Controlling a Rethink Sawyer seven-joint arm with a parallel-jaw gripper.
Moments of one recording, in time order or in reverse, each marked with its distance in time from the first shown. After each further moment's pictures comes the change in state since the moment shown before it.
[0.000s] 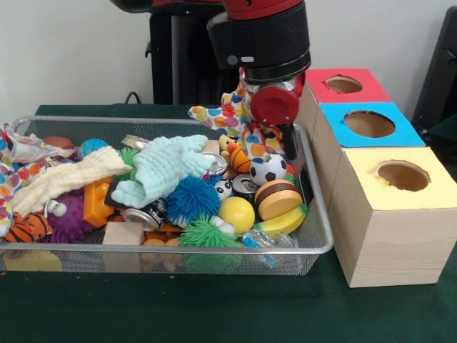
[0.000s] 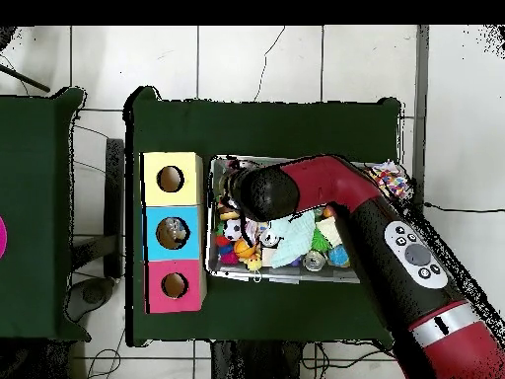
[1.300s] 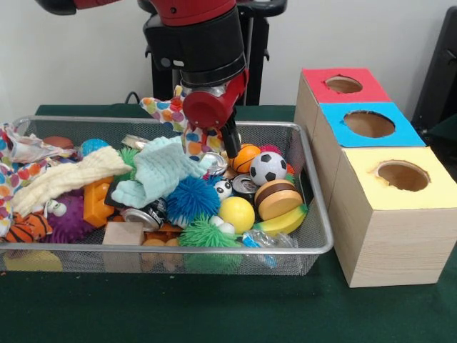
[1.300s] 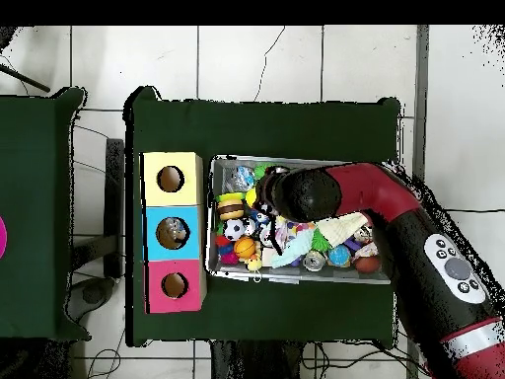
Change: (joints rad) arm -0.099 0.021 0.002 -0.012 -0.016 0.093 0.000
